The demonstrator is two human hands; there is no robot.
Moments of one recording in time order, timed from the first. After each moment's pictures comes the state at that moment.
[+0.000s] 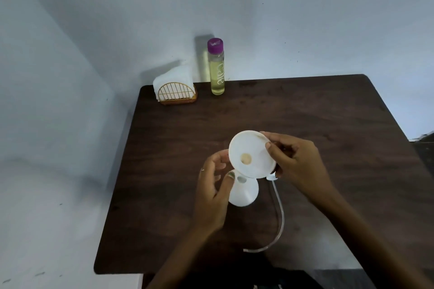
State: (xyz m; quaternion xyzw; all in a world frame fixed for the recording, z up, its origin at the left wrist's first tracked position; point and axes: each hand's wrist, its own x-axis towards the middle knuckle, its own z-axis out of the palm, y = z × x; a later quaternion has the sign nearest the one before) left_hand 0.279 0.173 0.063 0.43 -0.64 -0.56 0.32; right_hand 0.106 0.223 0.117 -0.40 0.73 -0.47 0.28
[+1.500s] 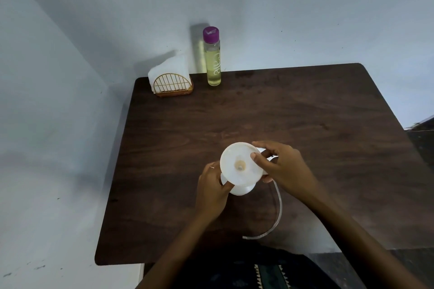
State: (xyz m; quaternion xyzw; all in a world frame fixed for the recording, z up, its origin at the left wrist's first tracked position) left_hand 0.281 0.170 0.005 0.50 -0.70 -0.47 0.21; right_hand 0.120 0.229 0.088 -0.42 0.77 -0.36 0.32
